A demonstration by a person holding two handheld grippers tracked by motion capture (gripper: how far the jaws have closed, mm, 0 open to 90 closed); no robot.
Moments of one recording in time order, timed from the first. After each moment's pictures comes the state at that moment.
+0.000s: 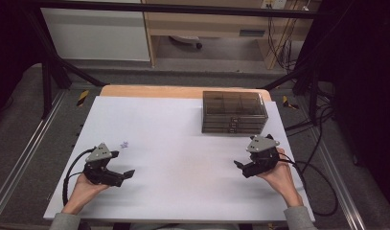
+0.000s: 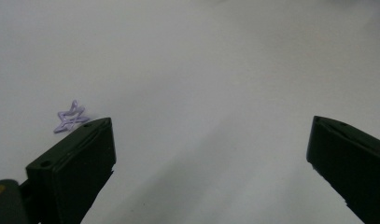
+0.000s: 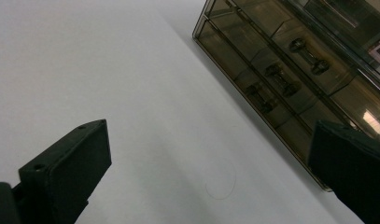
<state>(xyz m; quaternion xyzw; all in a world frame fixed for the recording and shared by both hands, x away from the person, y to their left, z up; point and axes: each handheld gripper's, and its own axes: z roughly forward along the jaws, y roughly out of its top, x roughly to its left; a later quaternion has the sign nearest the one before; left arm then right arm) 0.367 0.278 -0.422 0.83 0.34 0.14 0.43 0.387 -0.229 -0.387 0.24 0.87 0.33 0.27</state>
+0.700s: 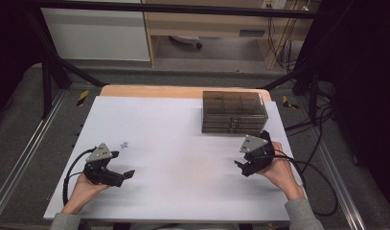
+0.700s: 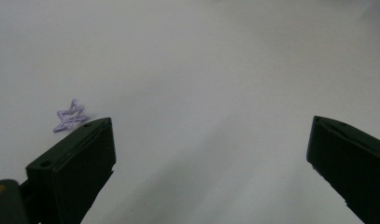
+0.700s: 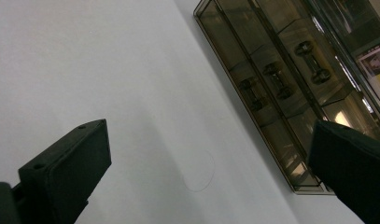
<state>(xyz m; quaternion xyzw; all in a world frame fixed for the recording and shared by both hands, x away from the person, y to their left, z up) 0.367 0.277 -0.422 0.83 0.33 0.14 0.43 0.396 -0.217 -0.385 0.18 0.90 0.25 0.30</state>
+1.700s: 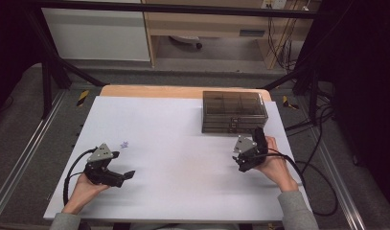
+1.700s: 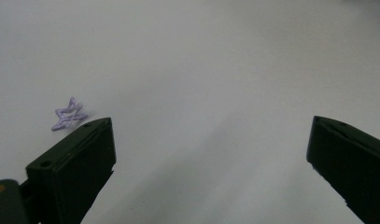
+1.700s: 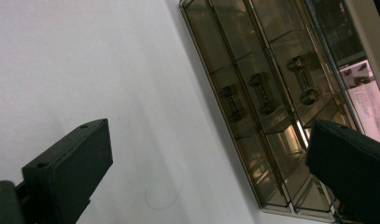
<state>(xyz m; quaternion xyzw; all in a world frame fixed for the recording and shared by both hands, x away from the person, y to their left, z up) 0.367 0.276 -0.423 0.83 0.33 0.14 0.42 0.412 -0.205 -0.401 0.13 0.90 0.21 0.36</state>
